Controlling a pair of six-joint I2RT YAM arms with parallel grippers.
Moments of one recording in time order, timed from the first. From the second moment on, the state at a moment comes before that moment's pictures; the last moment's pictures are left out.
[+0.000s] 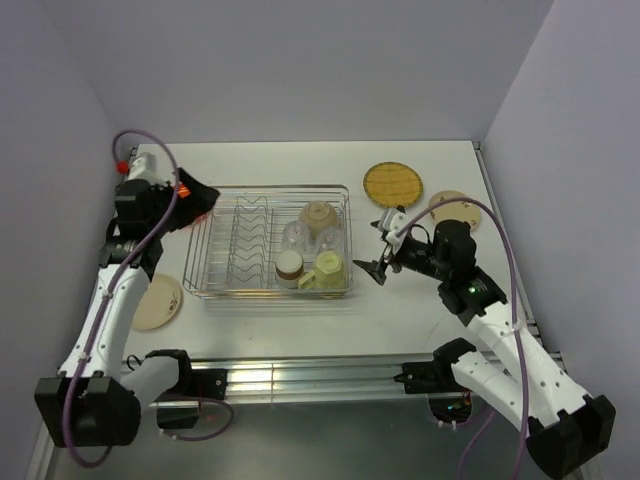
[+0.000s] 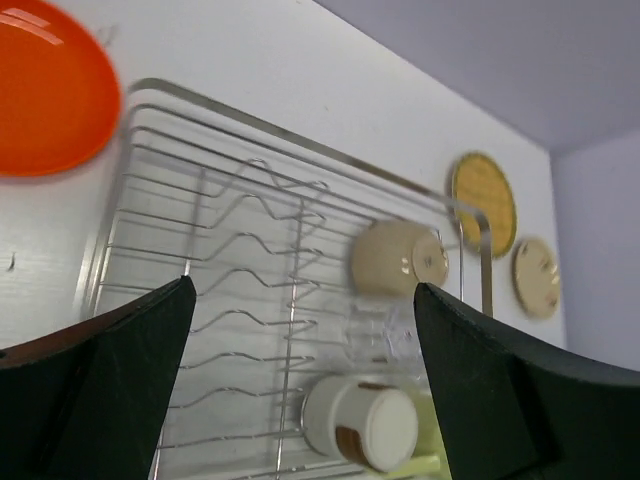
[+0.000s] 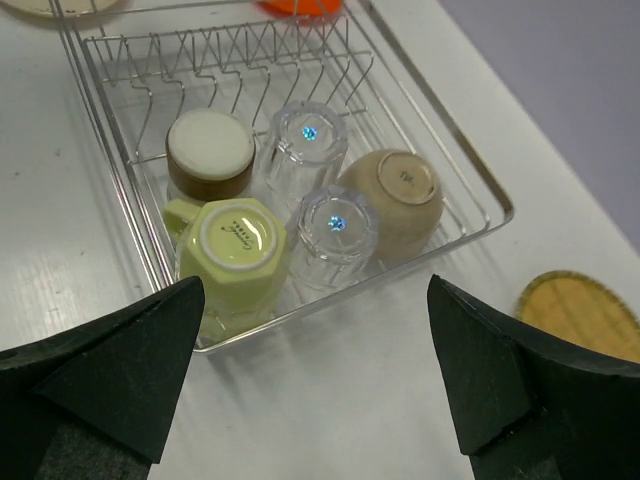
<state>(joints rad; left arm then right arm) -0.09 1.04 0.96 -0.29 0.16 -0.57 0.42 0.72 0.64 -0.13 -0.55 -0.43</state>
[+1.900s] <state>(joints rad) 0.45 2.01 1.04 0.25 0.43 -0.96 -0.03 1.12 0.88 -0.41 -1.02 -0.30</state>
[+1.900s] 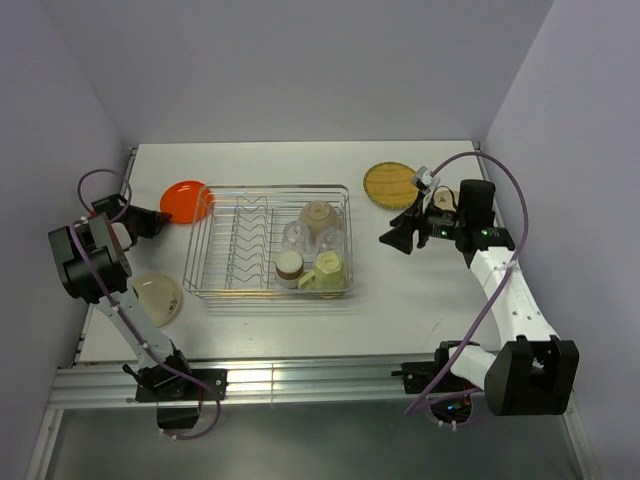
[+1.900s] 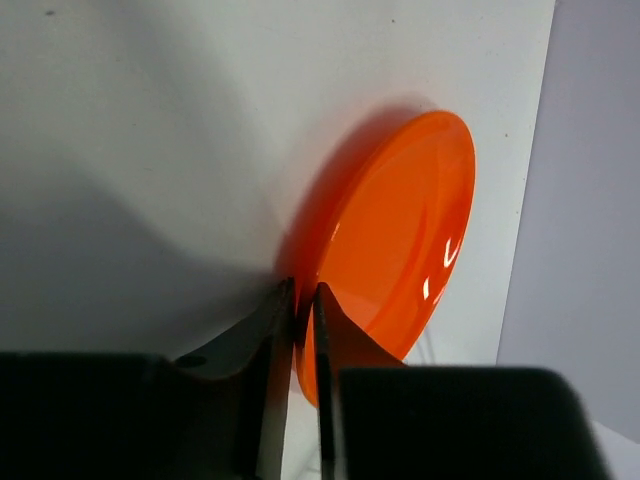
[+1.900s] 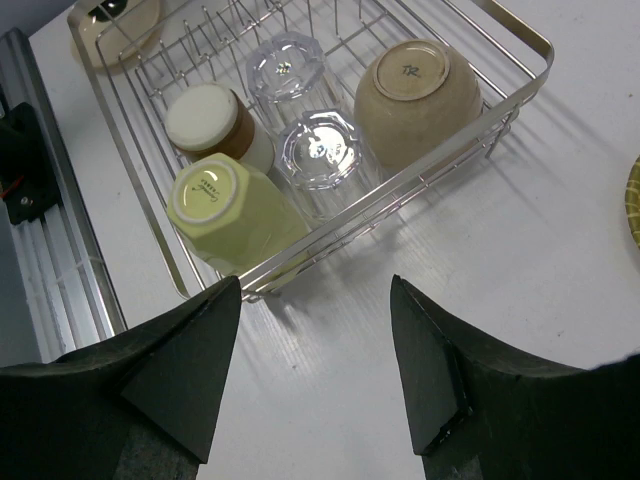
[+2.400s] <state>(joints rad) 0.44 2.01 1.06 0.30 0.44 -1.04 -0.04 1.07 0.90 -0.42 -1.03 -0.29</state>
